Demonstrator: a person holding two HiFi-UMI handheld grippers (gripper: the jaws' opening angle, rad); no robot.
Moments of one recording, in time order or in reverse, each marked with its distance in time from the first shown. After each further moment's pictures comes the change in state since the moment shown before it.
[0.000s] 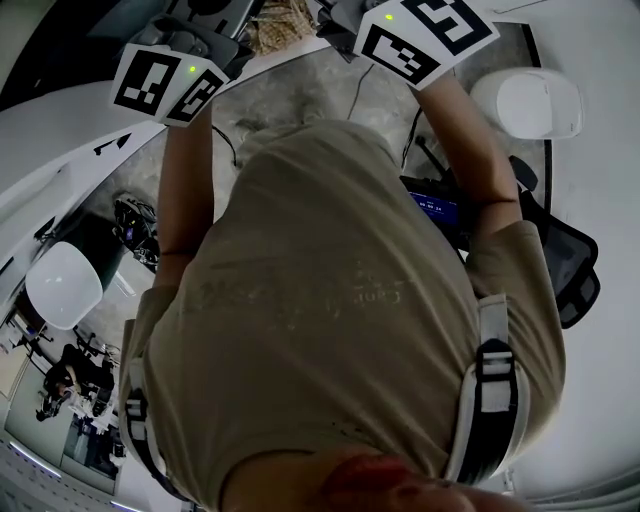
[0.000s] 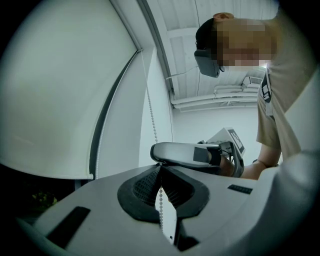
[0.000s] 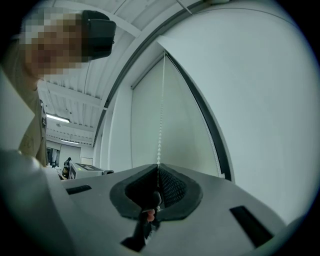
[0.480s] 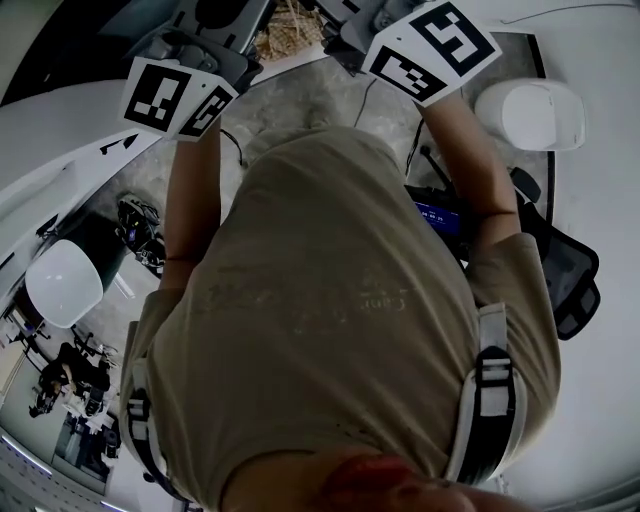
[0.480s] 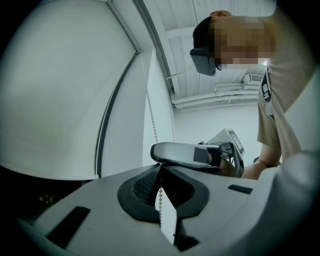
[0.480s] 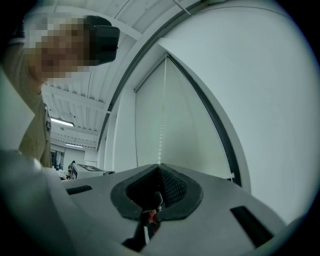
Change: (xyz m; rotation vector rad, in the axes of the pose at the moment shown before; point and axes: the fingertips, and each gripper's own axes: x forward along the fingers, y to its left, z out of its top) left arm -0.016 -0.006 0.010 0.036 0.002 0.034; right arm 0.001 0.021 0.003 0.007 -0.044 0.057
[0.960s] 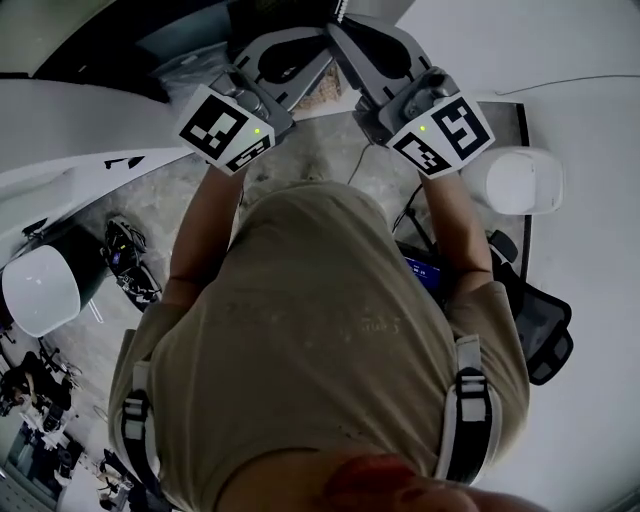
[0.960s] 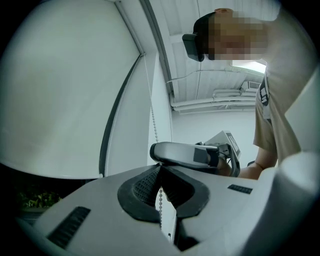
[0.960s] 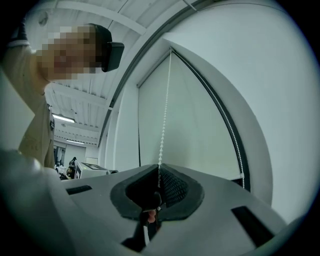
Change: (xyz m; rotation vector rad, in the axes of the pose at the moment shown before) left arm -0.053 0.051 0.004 -0.047 -0.011 -0.057; right arm 0.066 0.026 -0.026 -0.011 0.046 0.004
